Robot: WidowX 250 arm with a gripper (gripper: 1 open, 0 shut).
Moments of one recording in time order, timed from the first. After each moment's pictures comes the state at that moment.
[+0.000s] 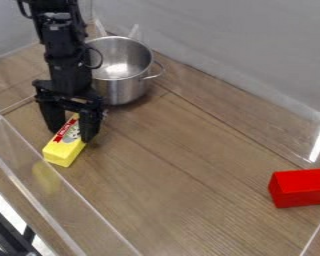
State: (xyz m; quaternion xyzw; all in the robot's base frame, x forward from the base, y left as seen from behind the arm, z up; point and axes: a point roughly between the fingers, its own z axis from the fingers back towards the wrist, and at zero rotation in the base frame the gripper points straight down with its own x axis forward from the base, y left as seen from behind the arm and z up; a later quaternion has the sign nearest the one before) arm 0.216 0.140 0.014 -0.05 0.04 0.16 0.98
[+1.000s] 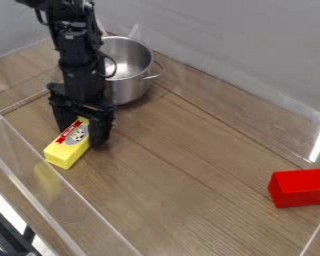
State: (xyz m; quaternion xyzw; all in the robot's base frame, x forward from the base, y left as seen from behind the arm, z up) arm 0.220 0.124 0.009 -0.04 0.03 0.10 0.99
